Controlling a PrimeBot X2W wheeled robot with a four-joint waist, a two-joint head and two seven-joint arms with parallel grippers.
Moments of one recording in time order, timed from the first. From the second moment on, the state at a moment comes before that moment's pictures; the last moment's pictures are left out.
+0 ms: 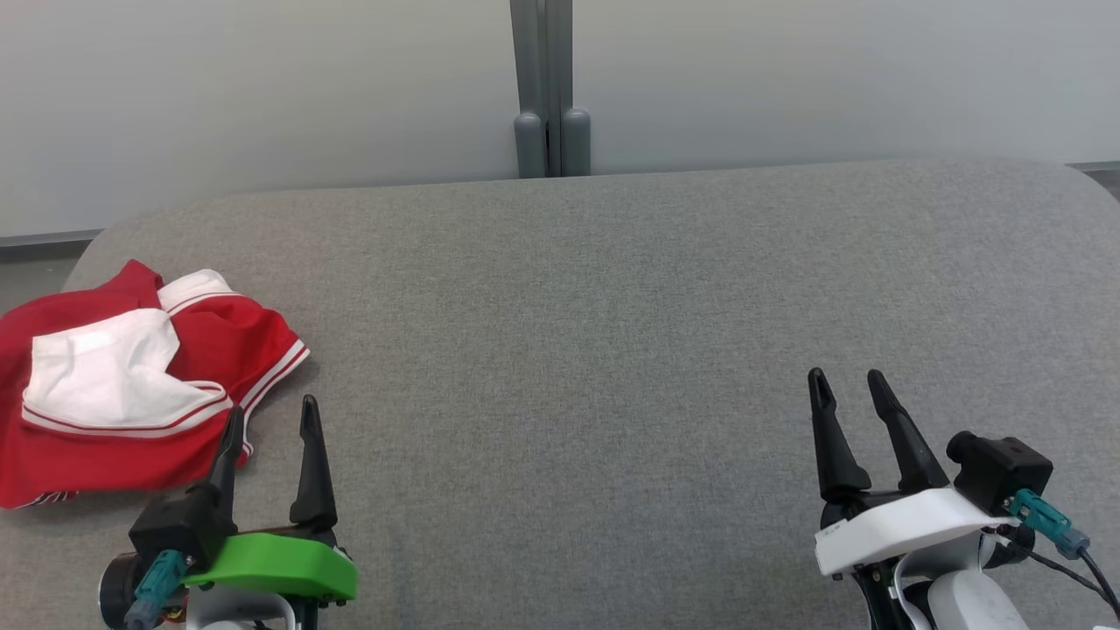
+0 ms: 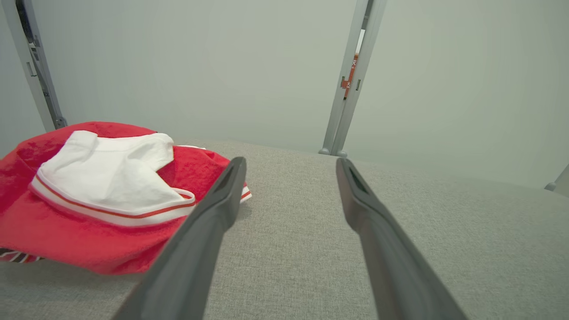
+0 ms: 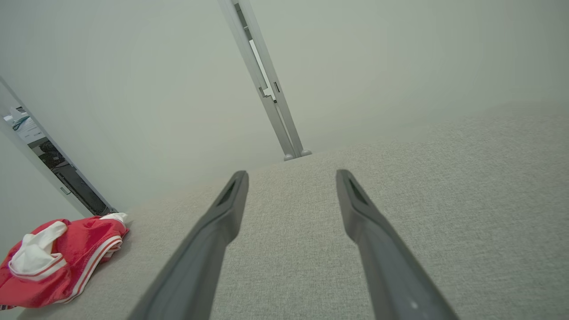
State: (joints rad) left arm -0.04 0.04 -0.02 0.18 -0.27 -0.05 -0.21; right arm -0.05 -0.05 0.09 0.14 0.41 0.13 -0.21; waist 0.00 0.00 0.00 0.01
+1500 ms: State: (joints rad) left arm -0.01 0.05 0.00 0.24 -0.15 -0.07 -0.25; right arm -0.01 -0.05 0.06 0.15 0.22 0.13 -0.26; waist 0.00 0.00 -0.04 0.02
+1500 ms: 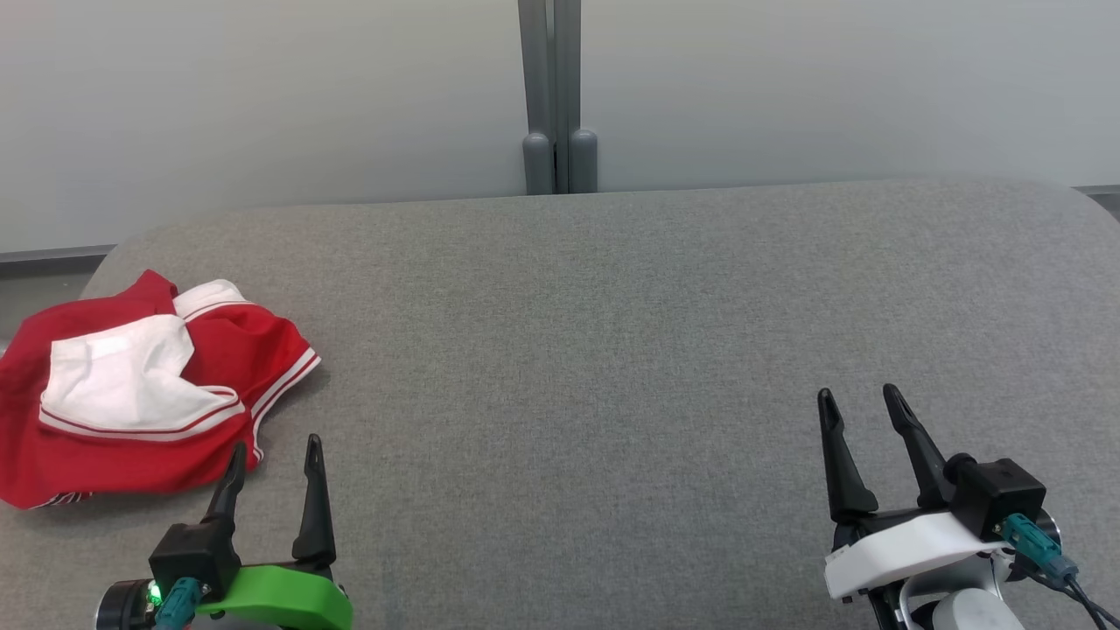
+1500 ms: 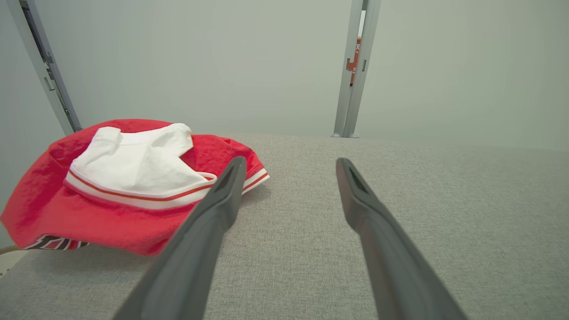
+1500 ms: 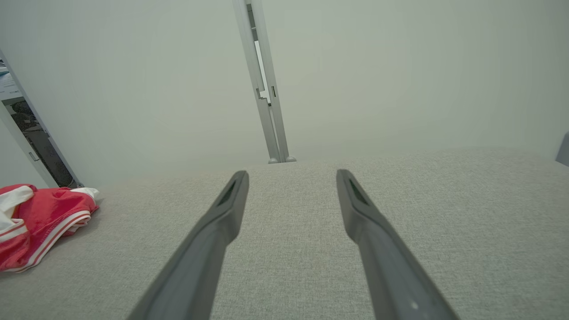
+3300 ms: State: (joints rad) left arm -0.01 0.13 0.01 0.23 -0.19 -0.02 -0.22; right arm 0.01 -0.05 0.09 0.18 0.25 0.13 -0.26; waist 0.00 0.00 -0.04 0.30
